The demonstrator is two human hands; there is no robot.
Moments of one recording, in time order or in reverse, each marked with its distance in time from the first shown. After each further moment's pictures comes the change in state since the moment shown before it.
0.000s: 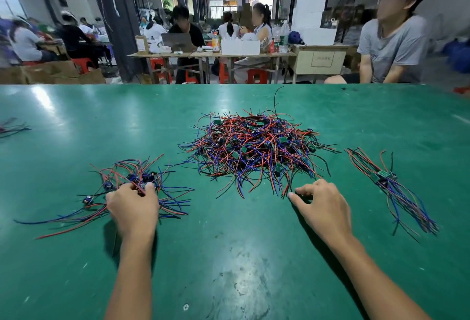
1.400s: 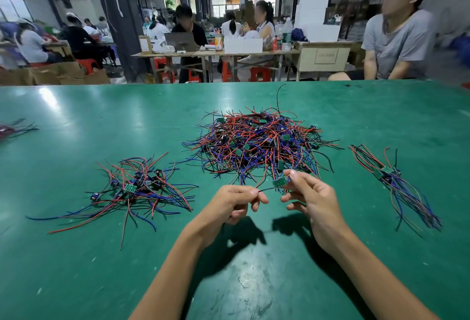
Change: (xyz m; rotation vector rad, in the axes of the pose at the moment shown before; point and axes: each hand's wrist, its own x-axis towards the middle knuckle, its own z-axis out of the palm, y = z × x) left_hand -0.085 0.058 0.032 -0.487 -1.350 0.134; right_hand -0.024 -0.048 -0.023 1.349 -0.232 0.274
